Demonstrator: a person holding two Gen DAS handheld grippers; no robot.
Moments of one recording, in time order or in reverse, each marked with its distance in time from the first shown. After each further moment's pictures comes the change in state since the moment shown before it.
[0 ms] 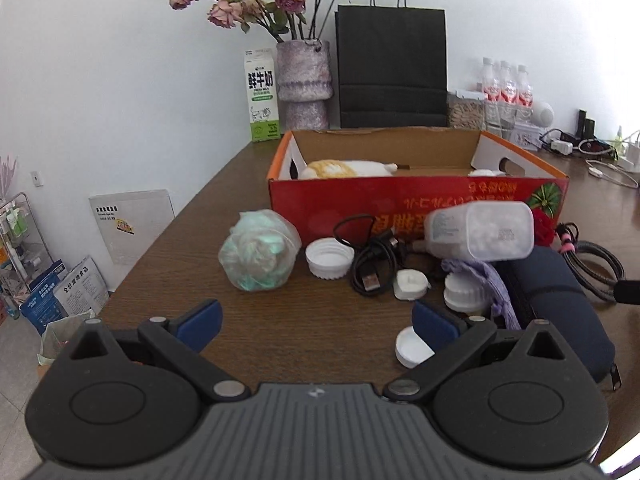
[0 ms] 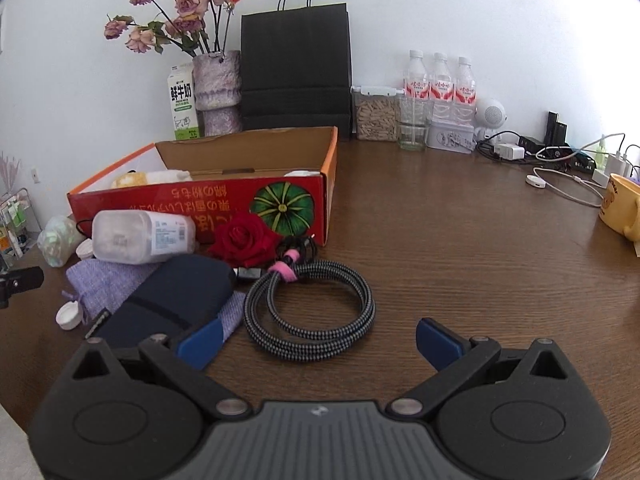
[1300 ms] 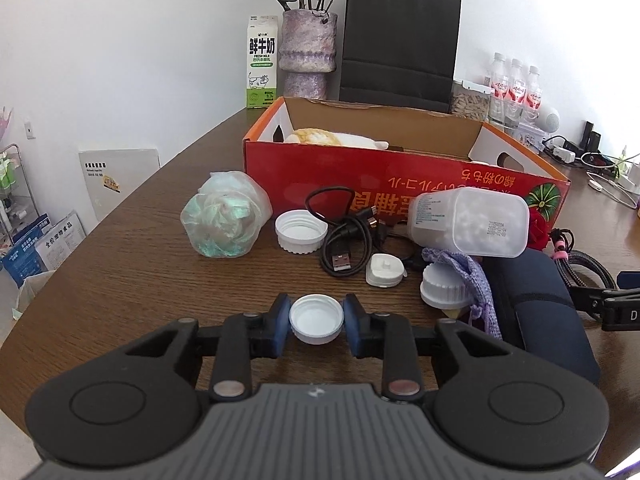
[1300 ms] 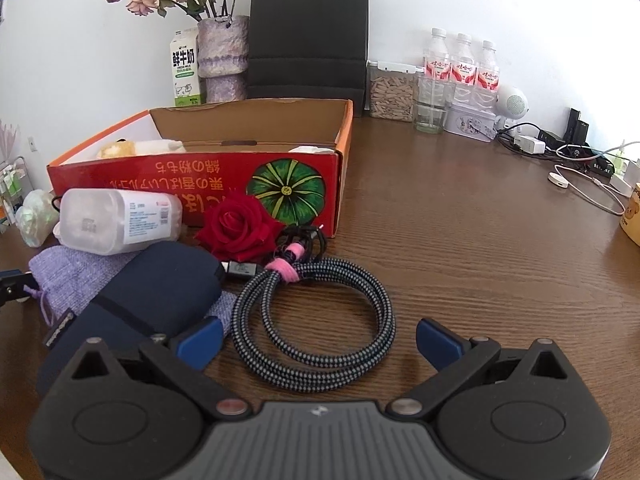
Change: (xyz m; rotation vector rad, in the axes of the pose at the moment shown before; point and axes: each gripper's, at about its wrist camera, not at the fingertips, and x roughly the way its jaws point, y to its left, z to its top) left arm 0.021 -0.012 0.000 -0.126 0.065 -0.027; right arm 0.049 0.006 0.021 -0.067 0.075 -0.005
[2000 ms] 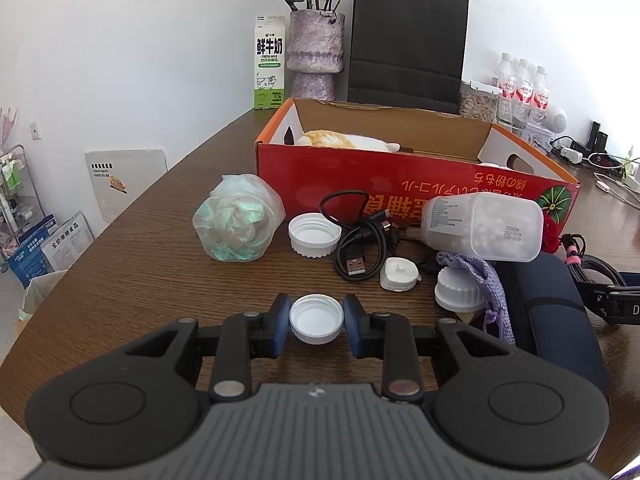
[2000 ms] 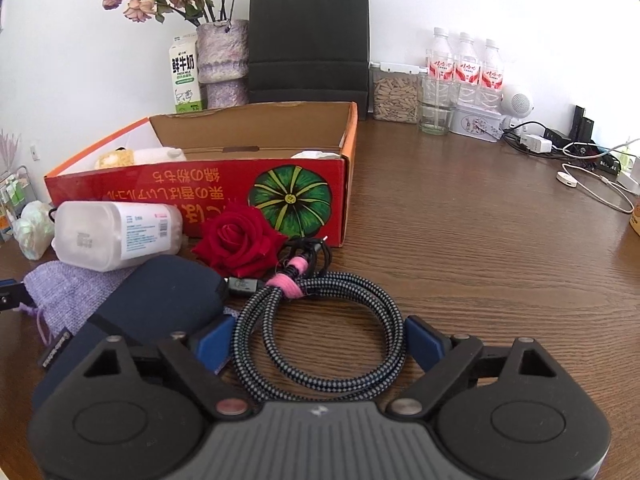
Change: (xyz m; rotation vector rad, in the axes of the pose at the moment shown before) left arm 0.000 0.006 0.002 0.001 0.001 0.019; right arm 0.001 -0.001 -0.002 0.034 -0.032 0.016
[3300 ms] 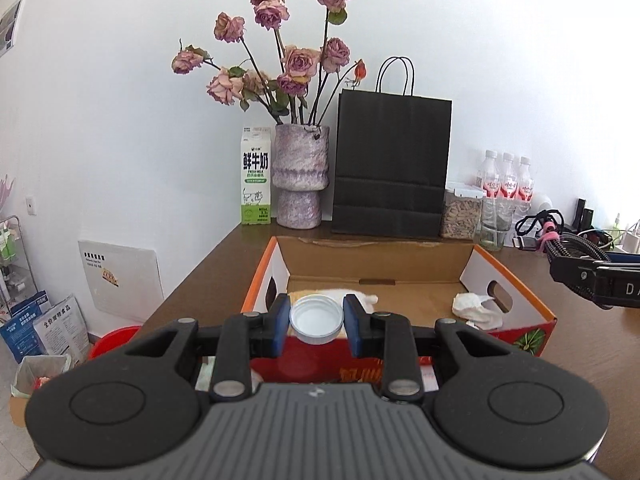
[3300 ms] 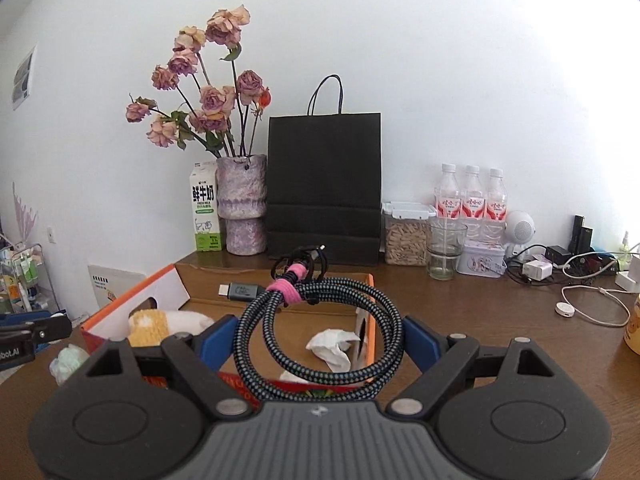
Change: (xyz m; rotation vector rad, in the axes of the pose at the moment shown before) left arm -0.021 -0.017 0.087 0.016 -0.280 -0.022; right arm -0.044 0.025 0.102 -0.020 -0.335 0.044
